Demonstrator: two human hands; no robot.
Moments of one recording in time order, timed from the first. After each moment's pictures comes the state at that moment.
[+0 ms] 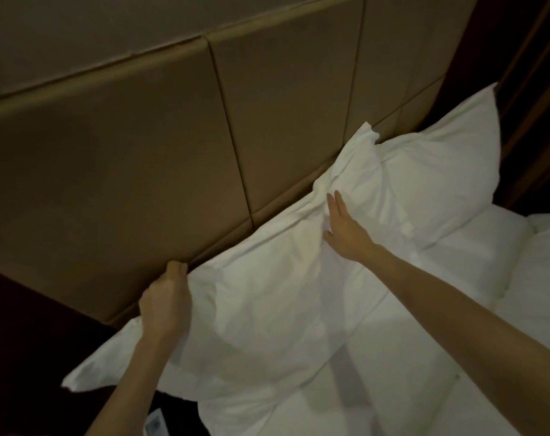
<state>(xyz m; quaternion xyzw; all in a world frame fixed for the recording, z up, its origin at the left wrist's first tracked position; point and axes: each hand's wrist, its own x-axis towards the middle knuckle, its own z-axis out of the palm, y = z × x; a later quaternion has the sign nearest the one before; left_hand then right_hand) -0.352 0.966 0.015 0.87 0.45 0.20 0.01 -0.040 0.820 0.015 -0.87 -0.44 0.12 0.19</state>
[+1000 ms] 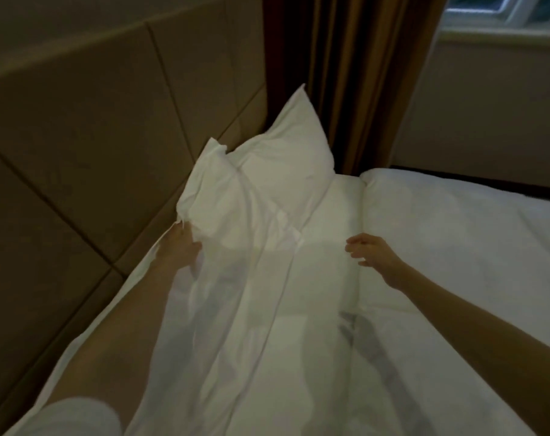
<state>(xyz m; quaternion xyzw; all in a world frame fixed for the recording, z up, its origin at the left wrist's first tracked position) -0.062 0.959 -0.020 0.97 0.20 -0.08 0.12 -0.030 0.542 0.030 -0.81 0.06 0.21 0.55</state>
